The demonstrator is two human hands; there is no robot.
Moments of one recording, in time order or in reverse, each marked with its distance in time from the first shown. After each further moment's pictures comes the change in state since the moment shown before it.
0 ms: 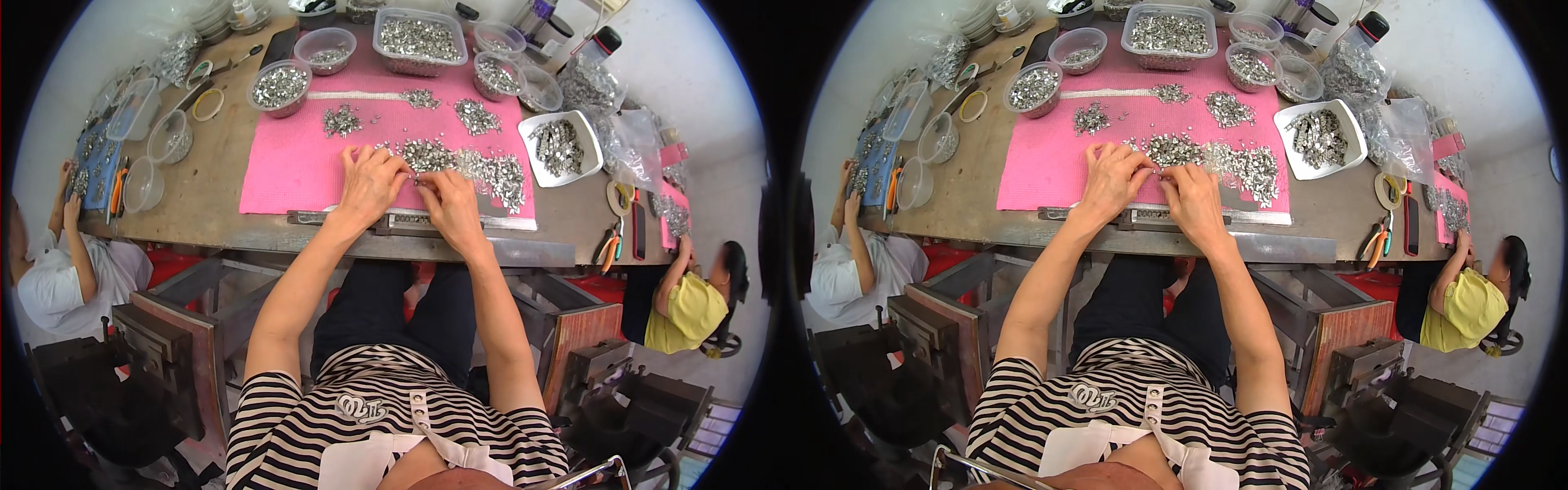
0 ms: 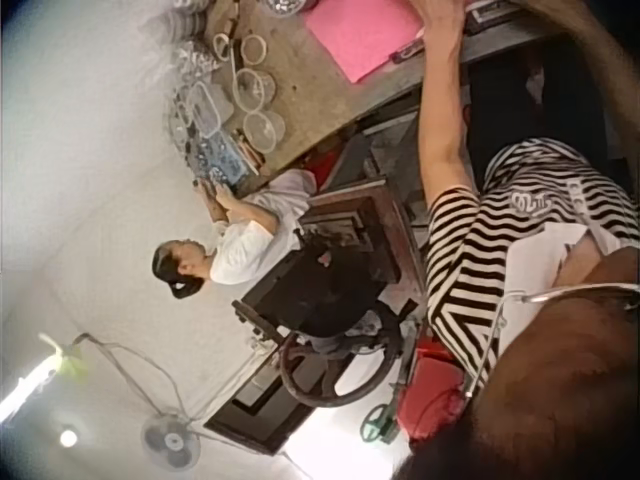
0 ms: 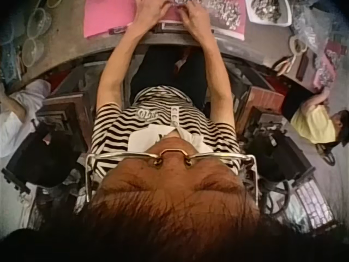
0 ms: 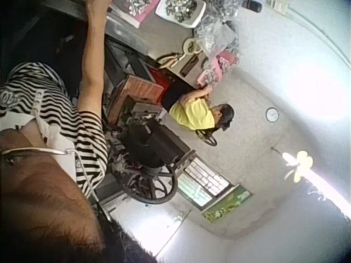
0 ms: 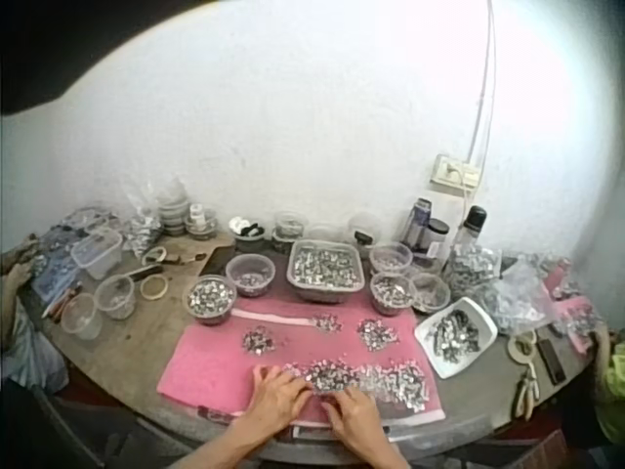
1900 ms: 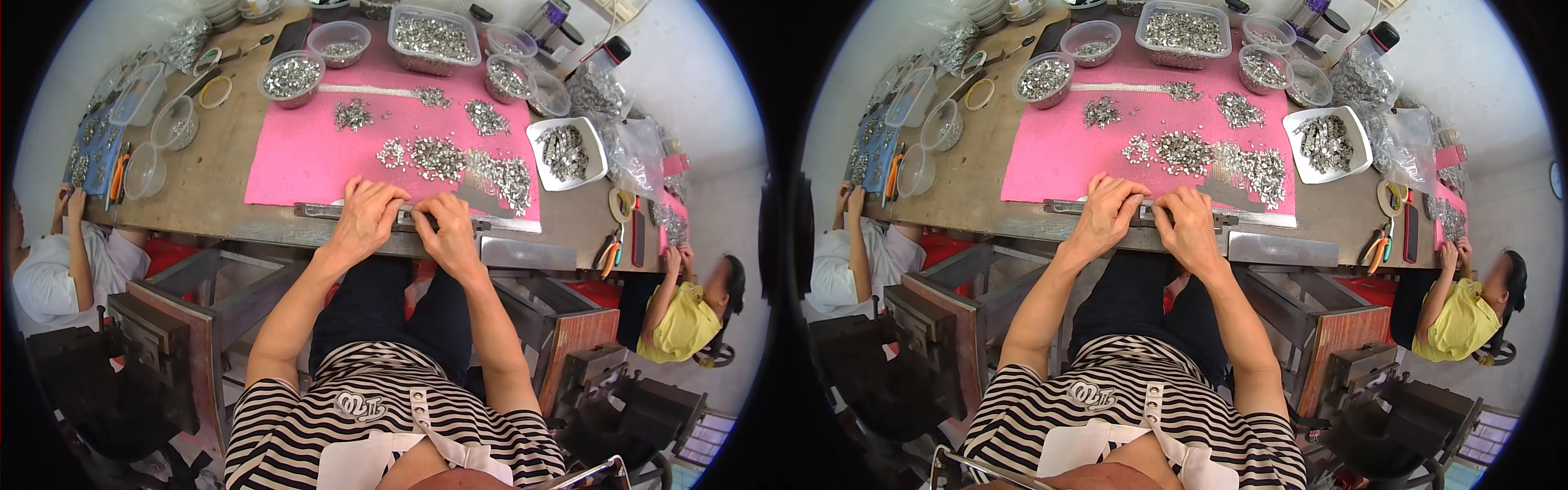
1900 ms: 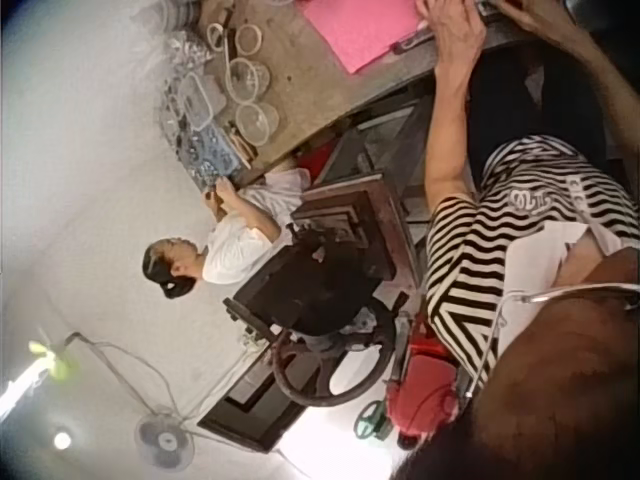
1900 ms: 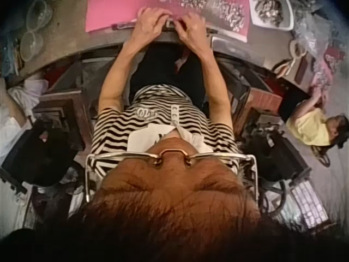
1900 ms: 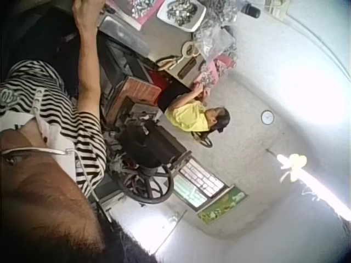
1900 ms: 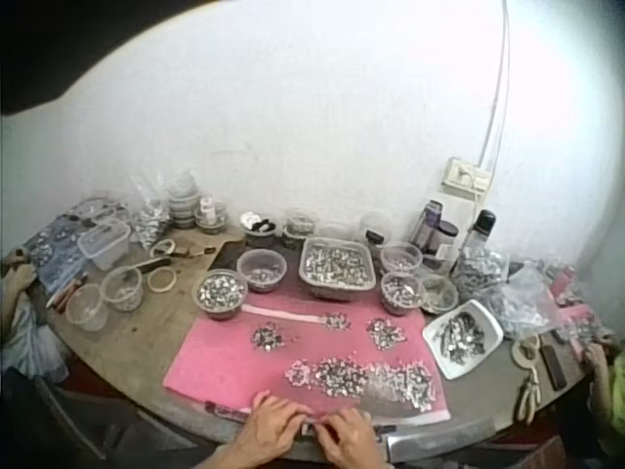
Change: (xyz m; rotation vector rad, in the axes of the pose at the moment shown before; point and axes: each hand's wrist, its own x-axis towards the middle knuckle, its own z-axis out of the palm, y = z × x) left_hand -0.047 0.021 -0.036 -0.308 -0.049 -0.074; right_hand -0.026 -0.032 0.005 0.053 0.022 -0.034
